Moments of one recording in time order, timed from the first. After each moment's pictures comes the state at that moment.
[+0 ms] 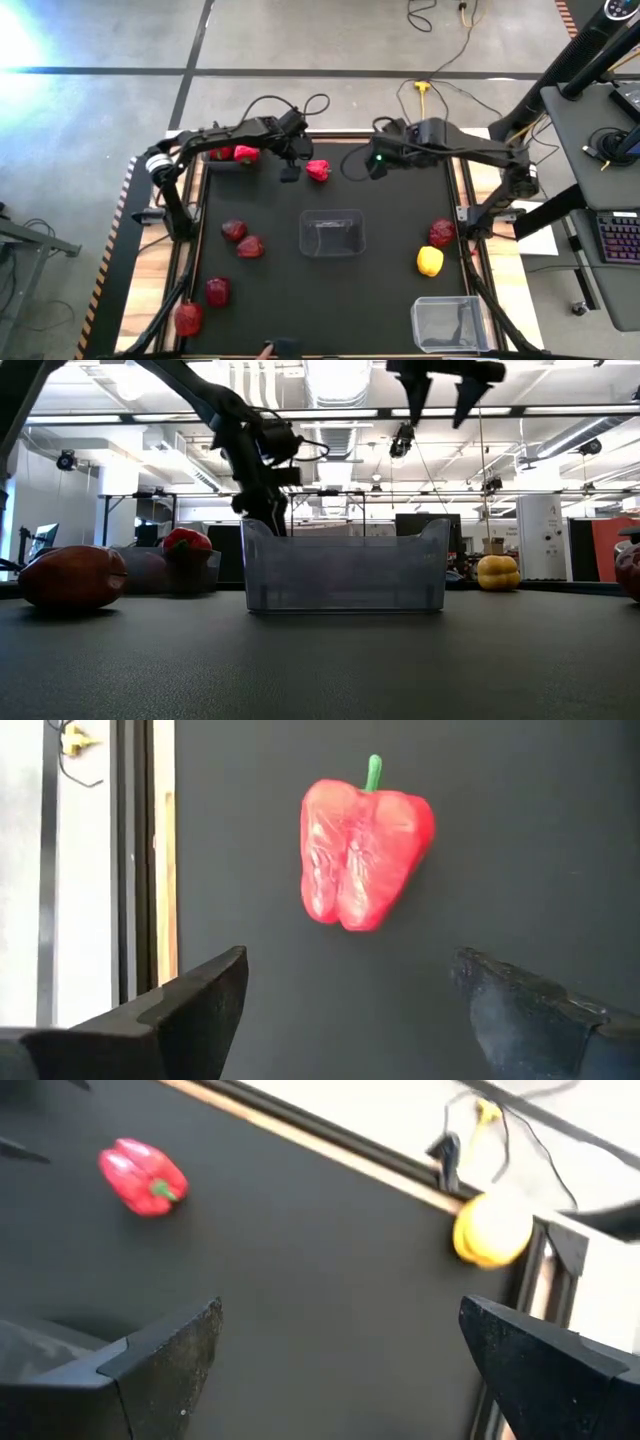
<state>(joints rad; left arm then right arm) 0.57 1.81 1.34 -0.62 0.09 0.65 -0.16 1.62 1.84 -1.57 0.50 0.94</state>
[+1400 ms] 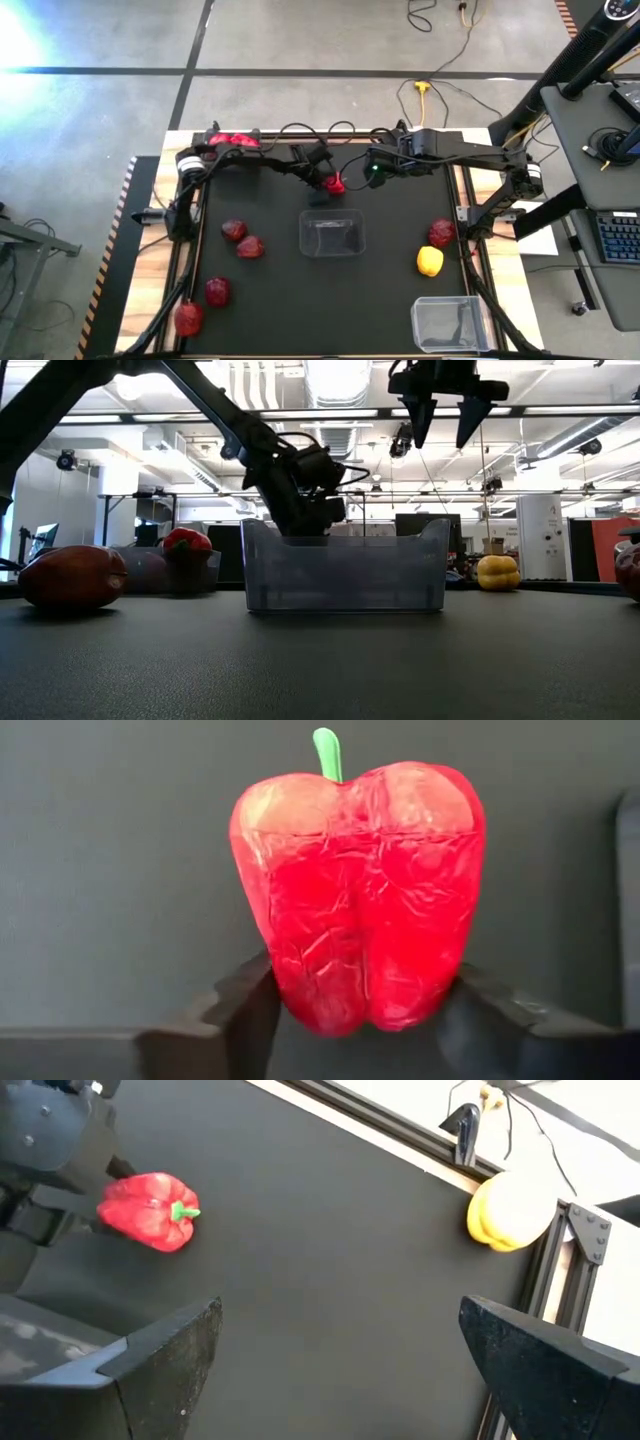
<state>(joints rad) 0.40 2.04 1.36 -0.36 0.18 0.19 -0.15 1.59 1.67 -1.46 0.48 0.93</state>
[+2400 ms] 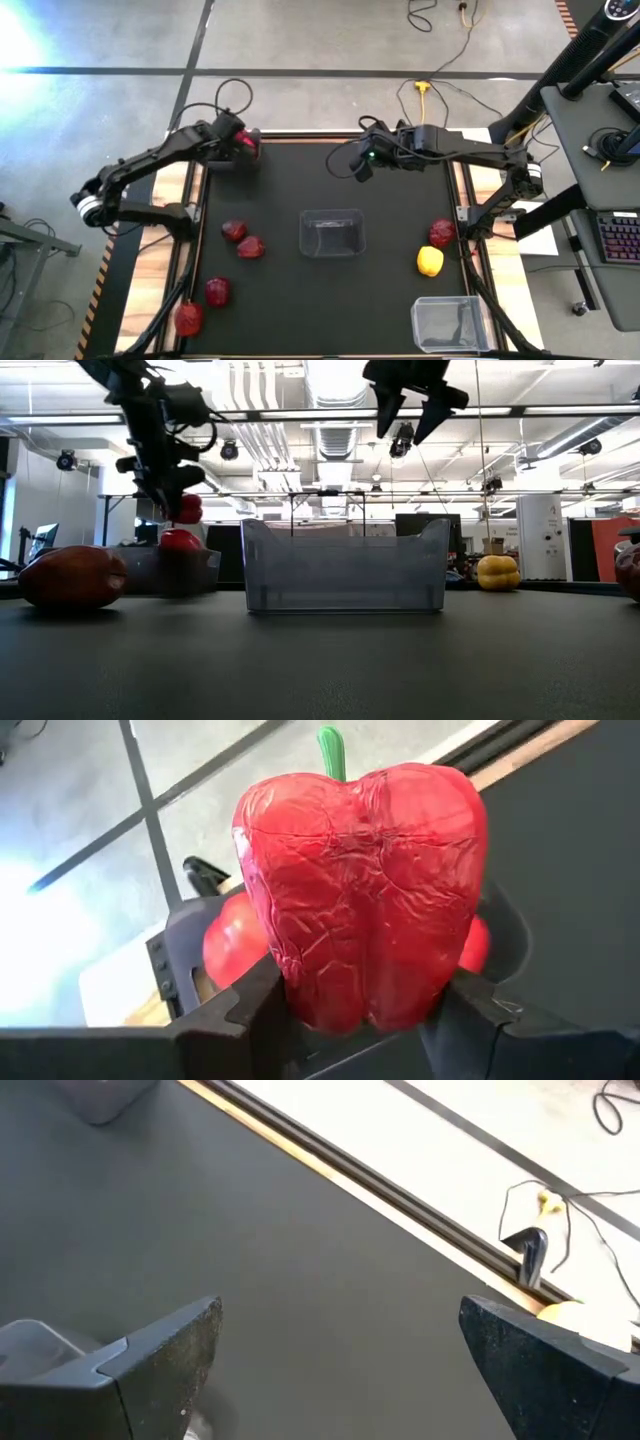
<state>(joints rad) 0.75 1.19 0.93 -0.79 -0.46 -0.16 -0.19 1.59 1.67 -1.16 0.49 0.63</state>
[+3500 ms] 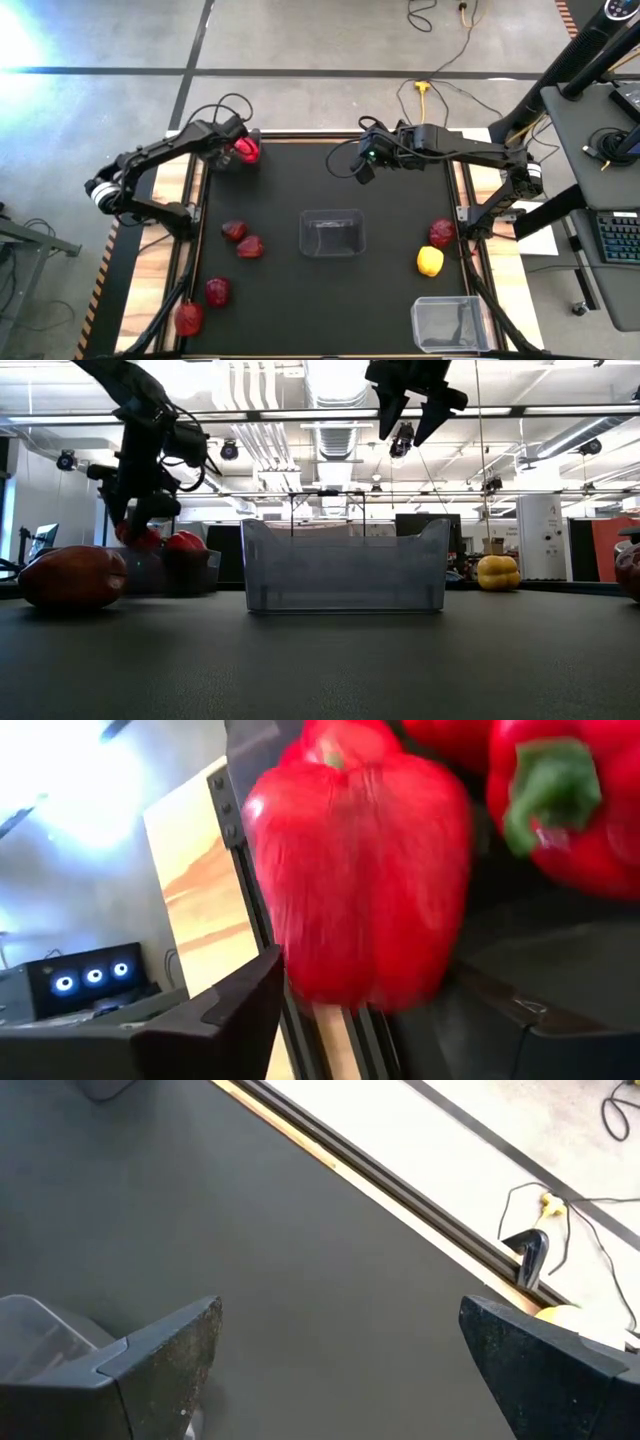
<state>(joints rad) 0.83 1.34 0.95 -1.09 -0.55 -0.34 -0.19 1.59 1.67 -1.17 0.46 0.58</state>
